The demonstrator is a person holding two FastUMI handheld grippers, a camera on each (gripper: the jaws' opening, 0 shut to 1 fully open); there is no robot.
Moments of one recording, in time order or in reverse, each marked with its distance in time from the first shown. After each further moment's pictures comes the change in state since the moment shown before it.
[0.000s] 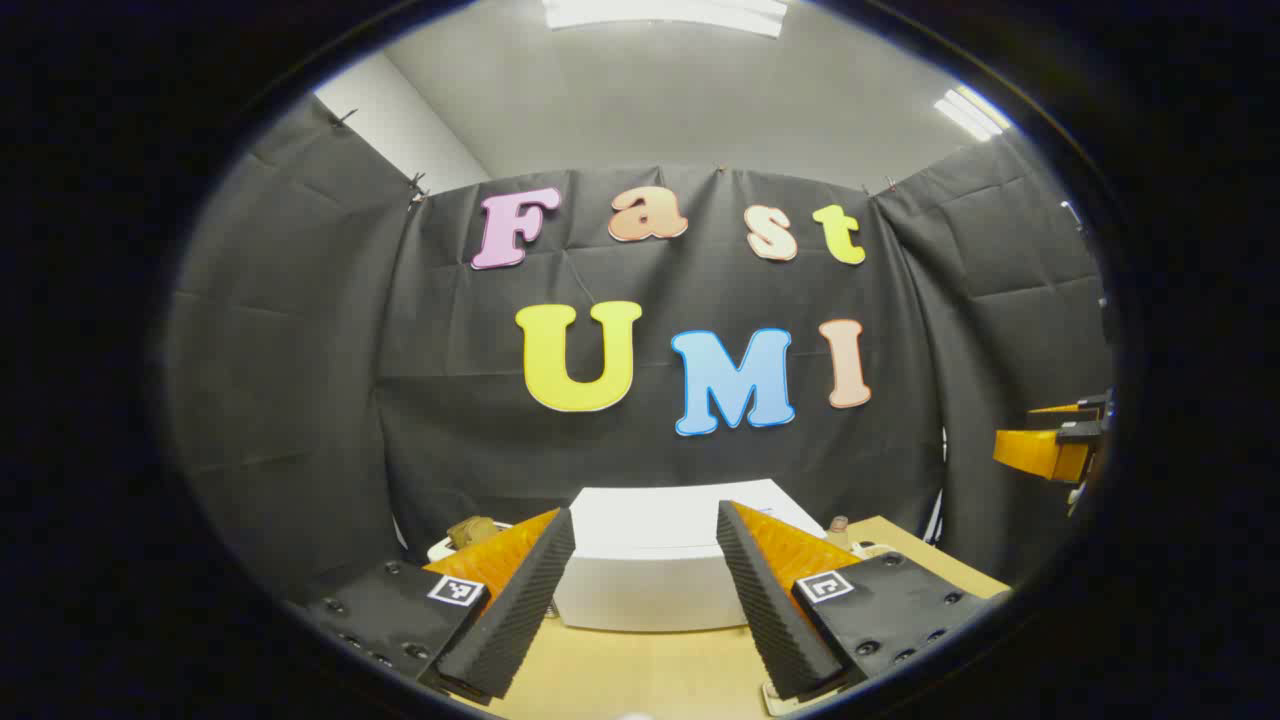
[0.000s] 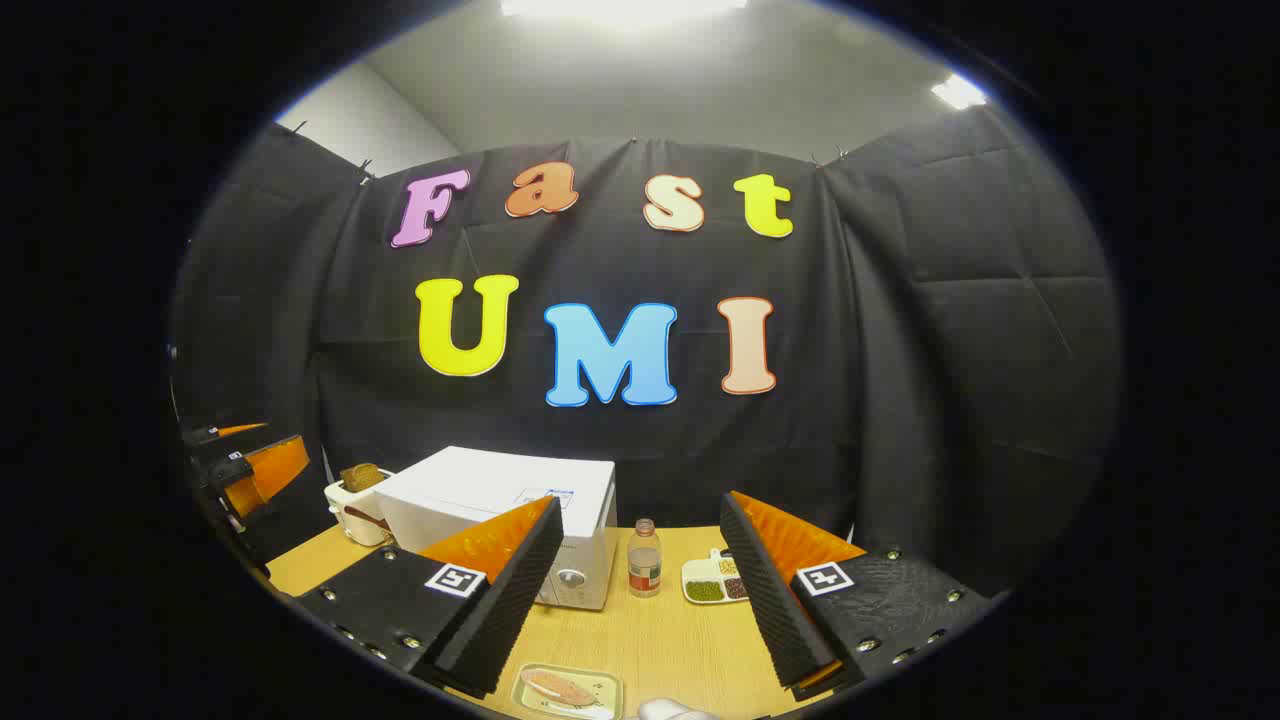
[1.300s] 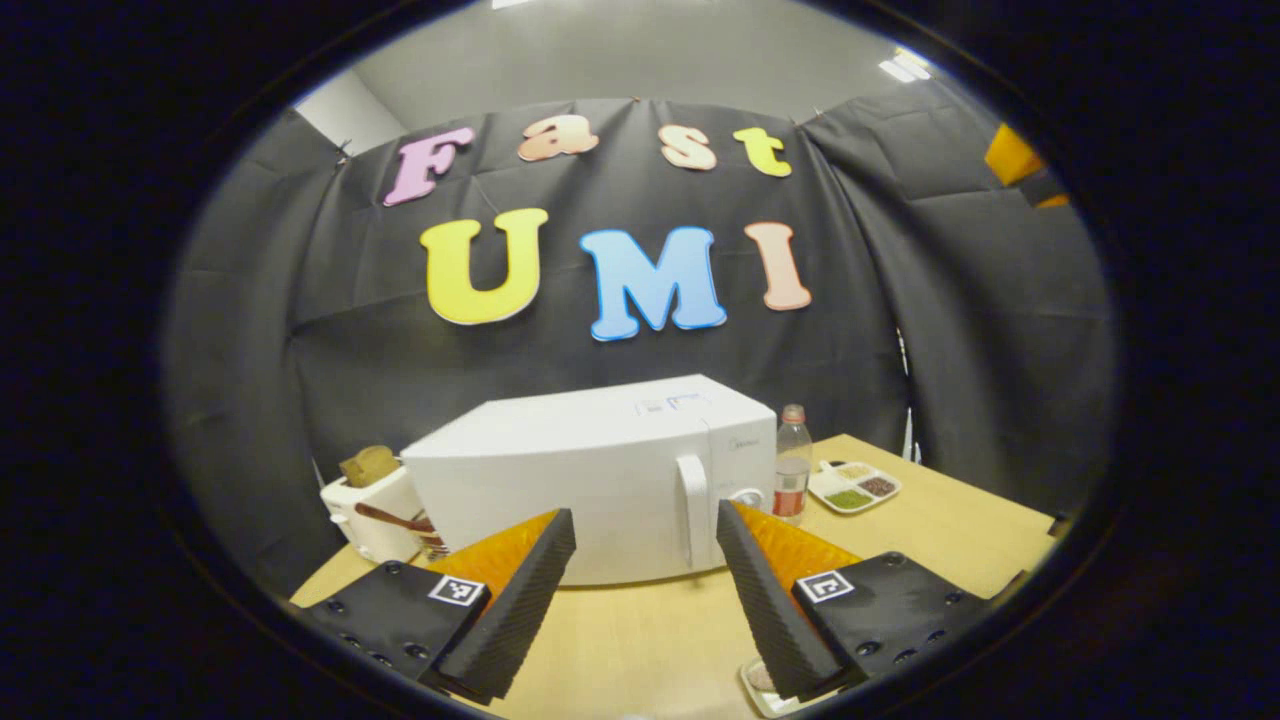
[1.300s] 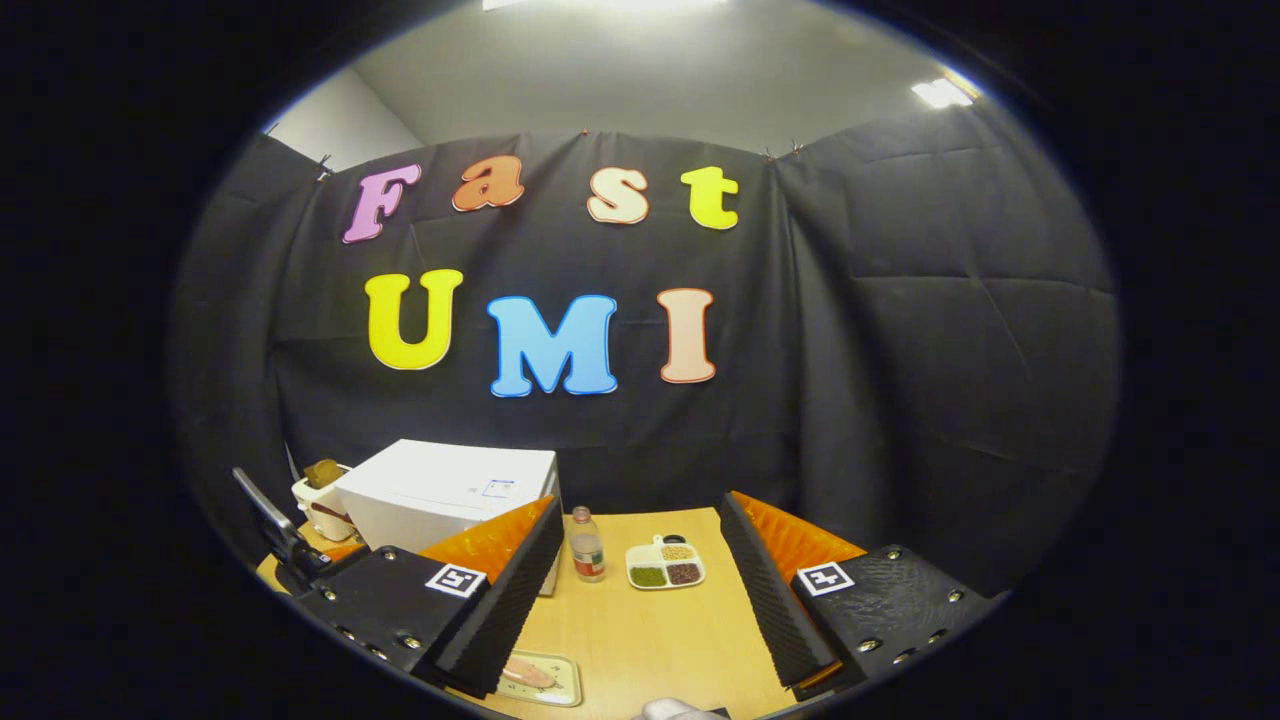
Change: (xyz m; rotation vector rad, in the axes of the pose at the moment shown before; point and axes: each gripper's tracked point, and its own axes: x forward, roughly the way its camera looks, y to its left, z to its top) left arm 0.075 -0.144 -0.235 0.080 0.171 -0.186; right arm -0.037 -0.080 0.012 -0.018 0.074 -0.170
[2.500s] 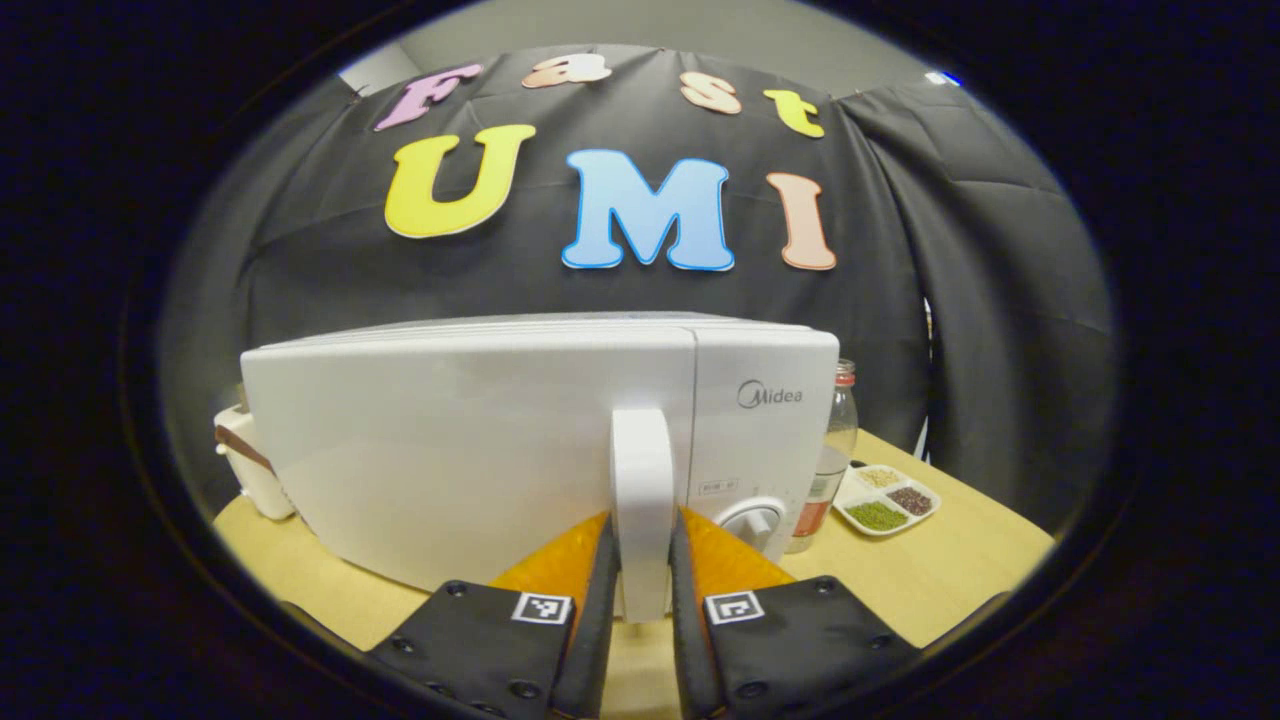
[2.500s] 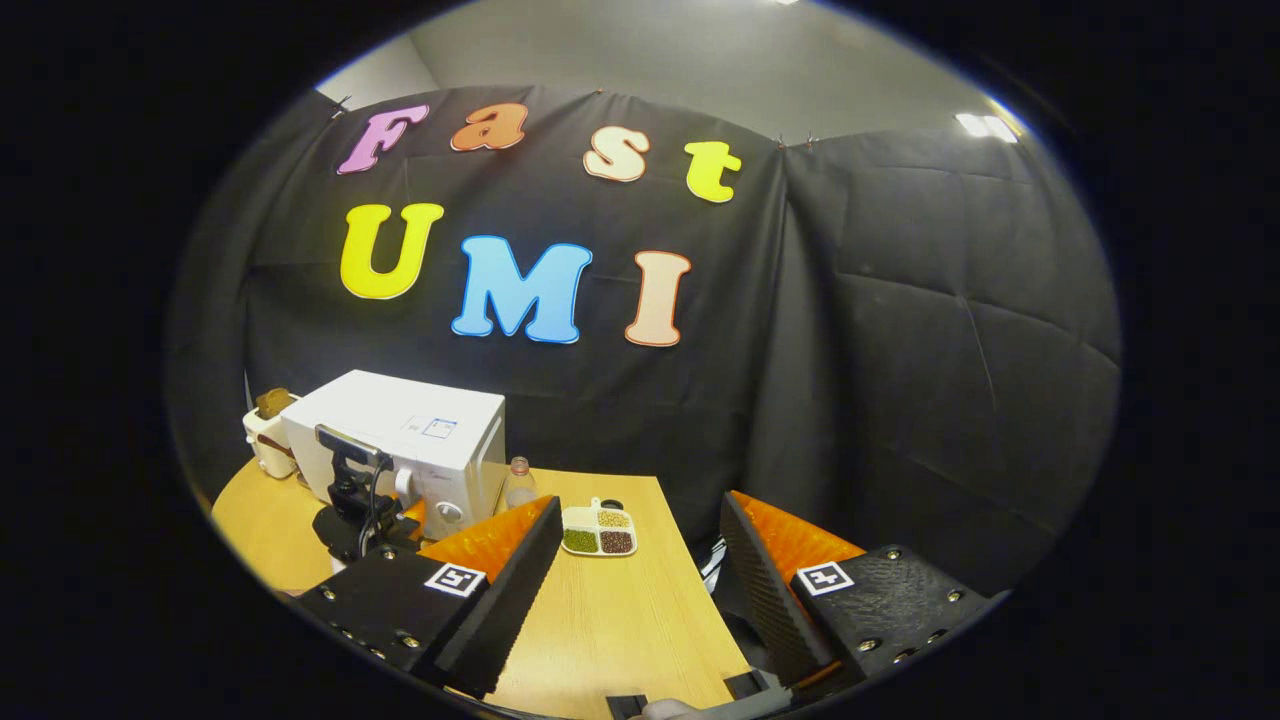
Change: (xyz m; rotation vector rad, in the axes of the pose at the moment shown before) left arm 0.162 -0.033 -0.053 -0.138 0.055 -0.018; right arm 0.003 -0.023 -0.028 -0.148 0.112 -0.061
